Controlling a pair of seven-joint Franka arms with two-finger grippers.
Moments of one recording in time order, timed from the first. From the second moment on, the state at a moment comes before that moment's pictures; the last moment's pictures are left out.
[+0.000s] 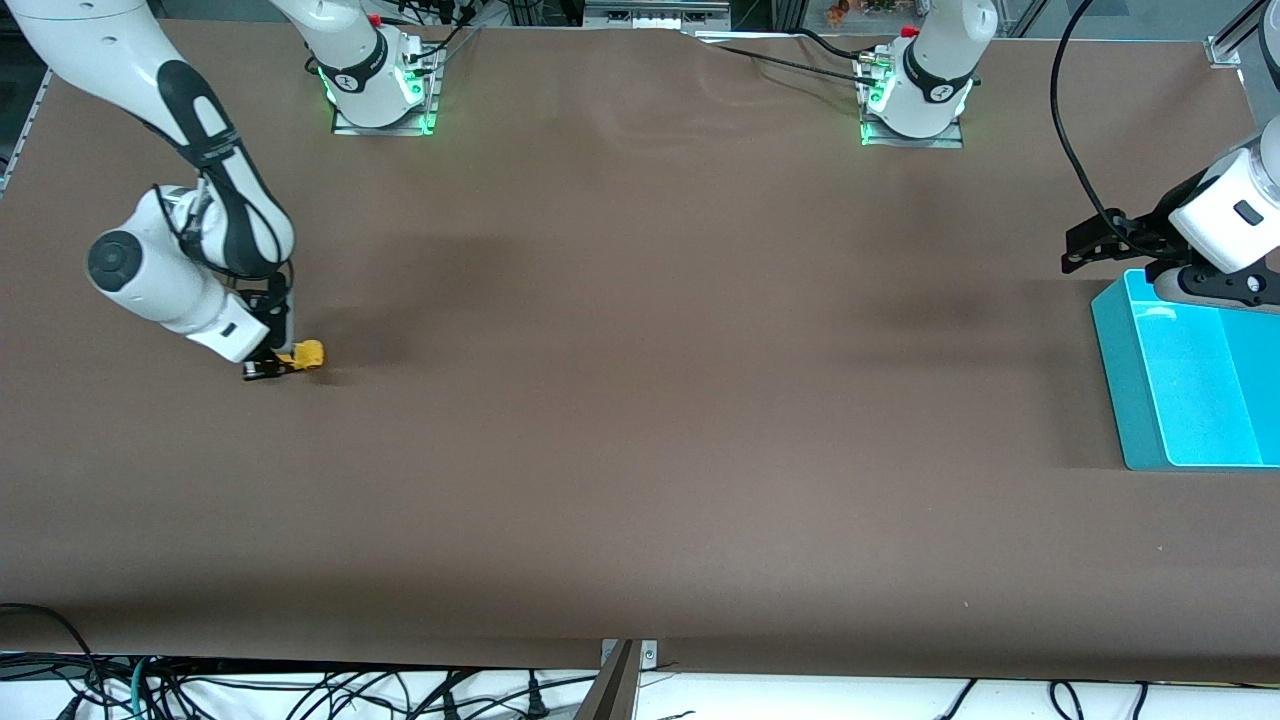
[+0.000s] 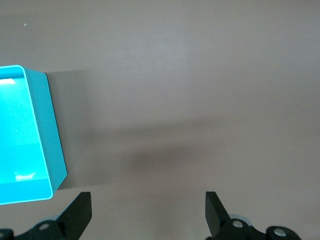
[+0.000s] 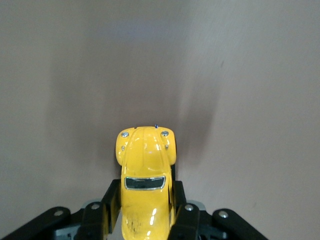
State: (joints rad) left arm 0.03 0.04 -0.02 -1.64 -0.02 1.59 0.10; right arm -0.11 0.39 -0.06 -2.24 0.06 2.64 -1.97
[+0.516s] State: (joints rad) left arm 0.03 0.05 -0.02 -1.64 -0.02 1.59 0.10; right arm -0.16 0.39 -0.07 -2.24 0.08 2.63 -2.02
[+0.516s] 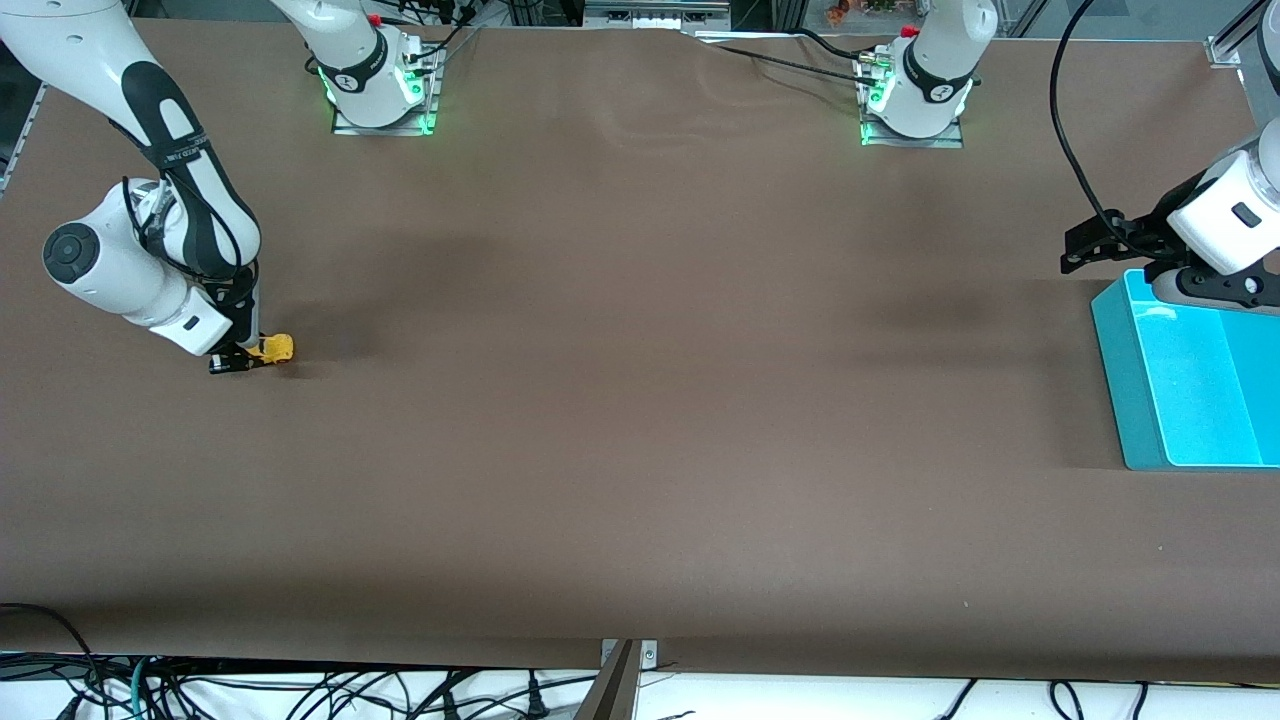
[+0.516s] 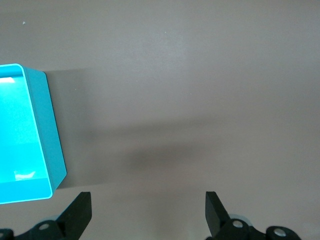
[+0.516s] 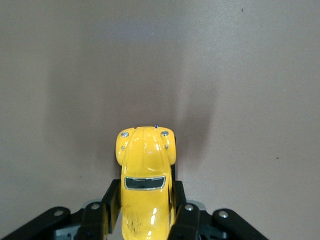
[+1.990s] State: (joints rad) left arm 0.02 0.05 -0.03 -1.64 -0.02 1.53 0.11; right arm -0.06 0.01 0.06 -1.93 0.10 1.99 -0.82
